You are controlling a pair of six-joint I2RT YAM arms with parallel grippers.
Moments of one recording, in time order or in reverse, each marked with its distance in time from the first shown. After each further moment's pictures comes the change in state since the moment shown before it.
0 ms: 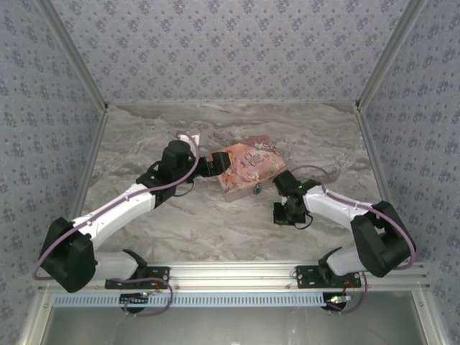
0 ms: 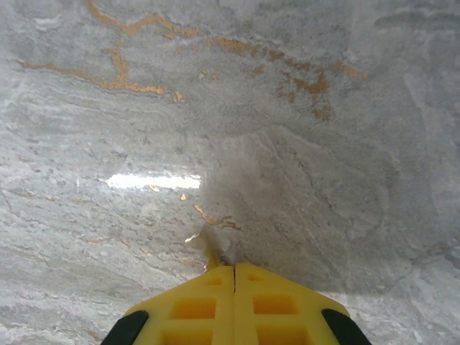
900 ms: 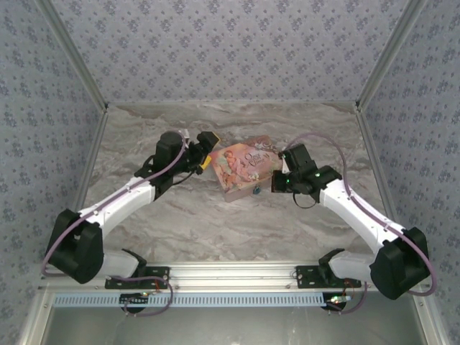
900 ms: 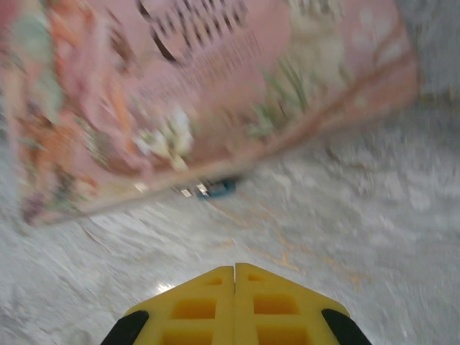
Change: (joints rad) left arm 0.115 0.085 0.007 0.142 0.128 -0.698; right arm -0.046 -0.170 0.260 0.063 0.037 -0.101
